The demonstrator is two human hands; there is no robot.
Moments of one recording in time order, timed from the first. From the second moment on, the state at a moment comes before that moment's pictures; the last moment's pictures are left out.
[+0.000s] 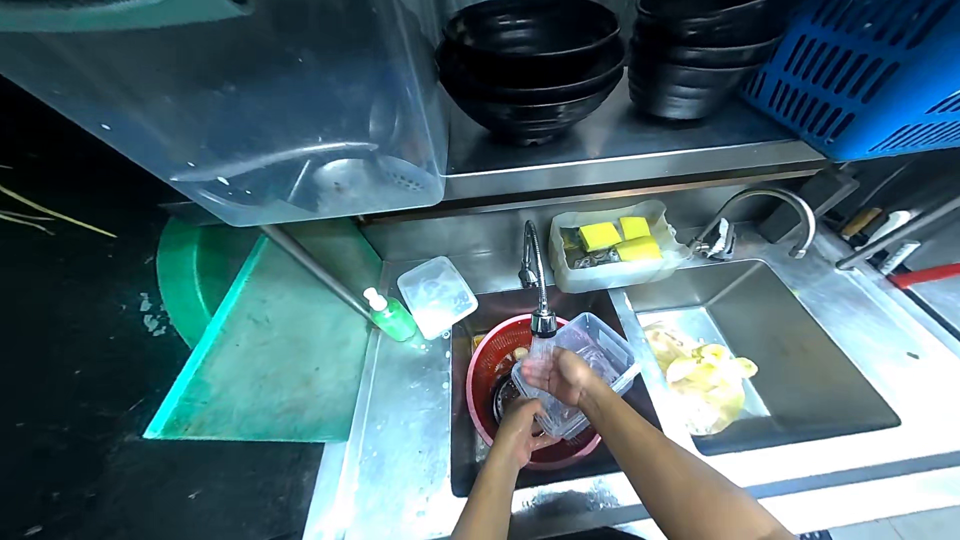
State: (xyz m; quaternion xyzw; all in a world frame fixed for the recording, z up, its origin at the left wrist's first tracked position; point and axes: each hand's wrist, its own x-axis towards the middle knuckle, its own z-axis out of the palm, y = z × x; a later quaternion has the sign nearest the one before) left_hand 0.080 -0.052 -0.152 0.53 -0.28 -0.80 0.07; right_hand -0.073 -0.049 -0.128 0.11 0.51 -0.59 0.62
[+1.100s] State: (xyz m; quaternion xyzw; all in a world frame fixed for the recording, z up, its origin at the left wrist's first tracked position) left_hand 0.059 -0.138 -0.102 0.60 -0.68 -0.42 0.03; right_hand -0.067 0.028 -0.199 -0.53 0.76 -0.05 0.39
